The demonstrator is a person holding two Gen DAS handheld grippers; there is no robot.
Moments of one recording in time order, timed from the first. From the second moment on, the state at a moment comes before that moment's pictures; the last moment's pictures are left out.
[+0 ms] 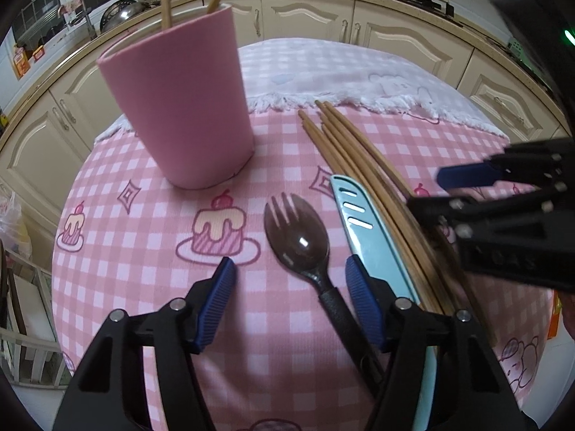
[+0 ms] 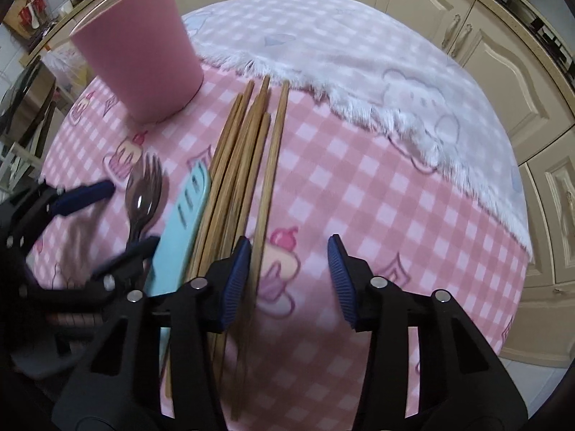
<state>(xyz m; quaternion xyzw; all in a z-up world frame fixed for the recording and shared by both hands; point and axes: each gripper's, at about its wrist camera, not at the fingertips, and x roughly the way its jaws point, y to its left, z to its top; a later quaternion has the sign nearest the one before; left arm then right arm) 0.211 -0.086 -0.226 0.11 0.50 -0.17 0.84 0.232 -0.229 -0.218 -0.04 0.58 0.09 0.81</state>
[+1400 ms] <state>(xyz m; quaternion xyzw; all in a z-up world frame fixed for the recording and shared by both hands) 0.190 -0.035 -0.104 0.01 0.29 -0.27 0.92 0.209 -0.286 -0.105 0.14 0.34 0.14 0.92</state>
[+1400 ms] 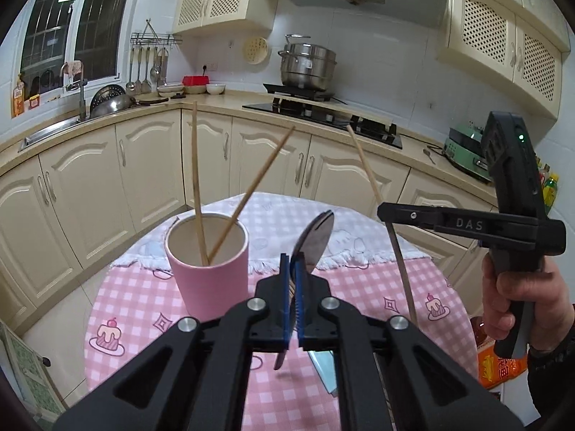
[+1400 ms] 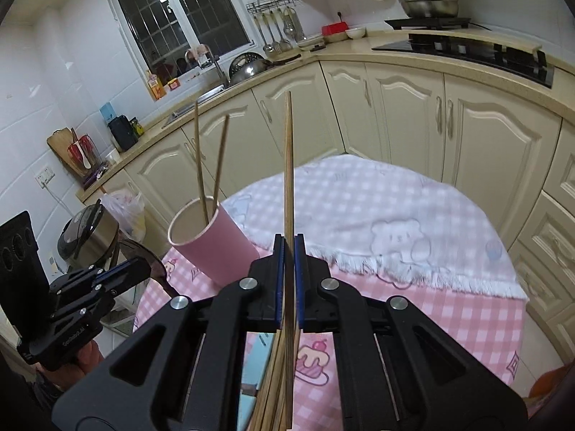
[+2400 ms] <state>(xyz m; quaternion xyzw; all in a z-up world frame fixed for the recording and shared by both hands) 0.251 0.030 0.001 -0.06 0.19 -0.24 0.95 0.290 -0.190 -0.004 0.14 0.13 0.20 0.96</state>
